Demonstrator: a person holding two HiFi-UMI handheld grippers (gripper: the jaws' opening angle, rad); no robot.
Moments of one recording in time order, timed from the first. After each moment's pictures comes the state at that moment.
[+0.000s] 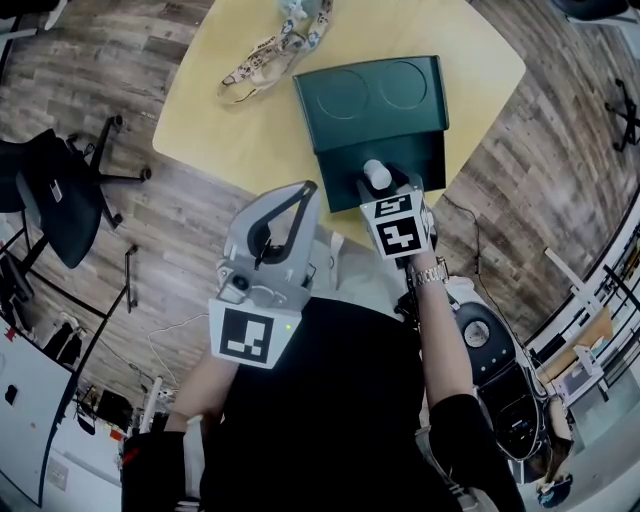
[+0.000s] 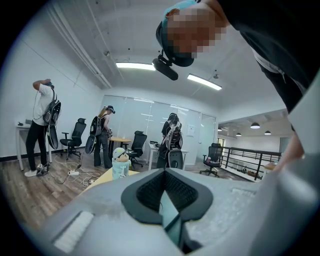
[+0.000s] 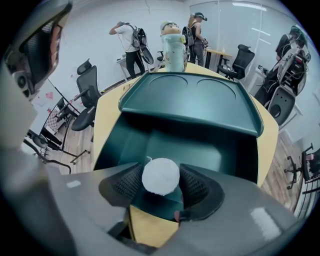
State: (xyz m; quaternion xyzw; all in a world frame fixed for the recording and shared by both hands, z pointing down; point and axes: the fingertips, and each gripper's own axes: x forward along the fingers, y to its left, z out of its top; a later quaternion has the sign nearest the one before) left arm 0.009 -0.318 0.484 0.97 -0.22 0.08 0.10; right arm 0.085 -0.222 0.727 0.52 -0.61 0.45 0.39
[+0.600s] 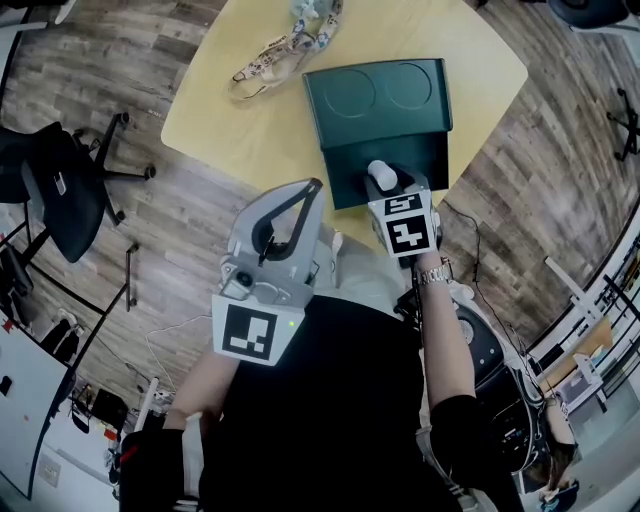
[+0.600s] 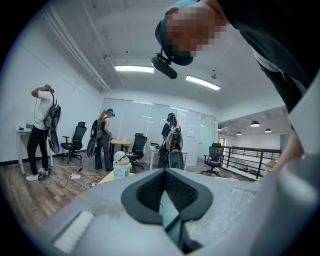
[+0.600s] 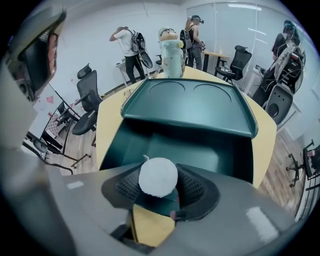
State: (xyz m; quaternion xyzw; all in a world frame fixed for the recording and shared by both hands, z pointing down) left arm 0.003 -0.312 0.474 0.97 -0.23 0.07 0.09; right arm 0.088 -0.224 0.715 0.53 -0.61 0.45 0.38
